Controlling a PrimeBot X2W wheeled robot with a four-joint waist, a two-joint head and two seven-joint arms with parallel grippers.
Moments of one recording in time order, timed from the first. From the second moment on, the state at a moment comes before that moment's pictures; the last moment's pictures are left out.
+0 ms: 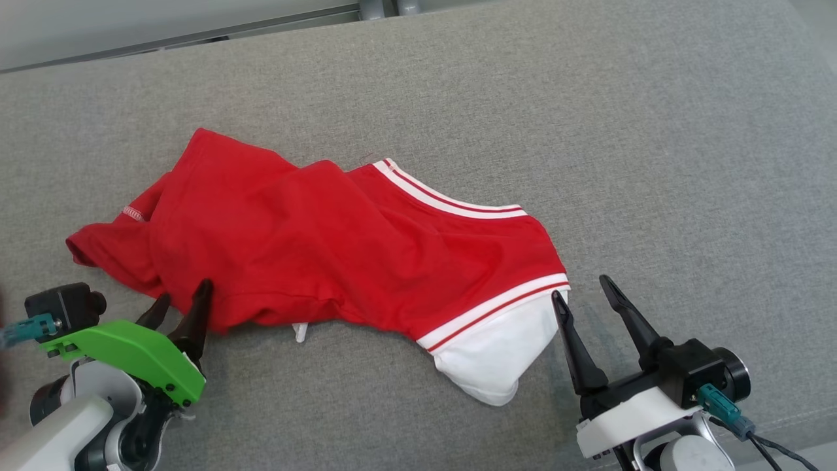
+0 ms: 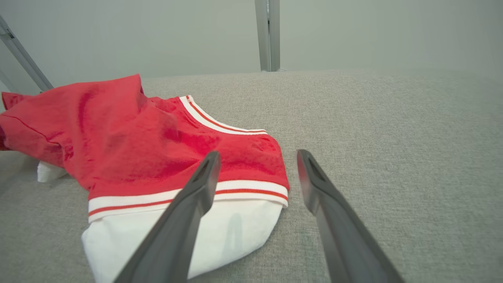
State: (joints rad) left arm -0.46 0.81 -0.93 0.03 -1.54 0.33 -0.19; right arm -0.02 -0.05 0.19 0.08 0.10 0.13 -0.26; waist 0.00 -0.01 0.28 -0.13
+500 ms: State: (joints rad) left arm -0.44 0.73 -0.97 0.19 -1.51 0.26 -0.21; right arm 0.02 -0.05 0.17 0.08 0.10 0.13 -0.26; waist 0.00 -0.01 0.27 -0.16
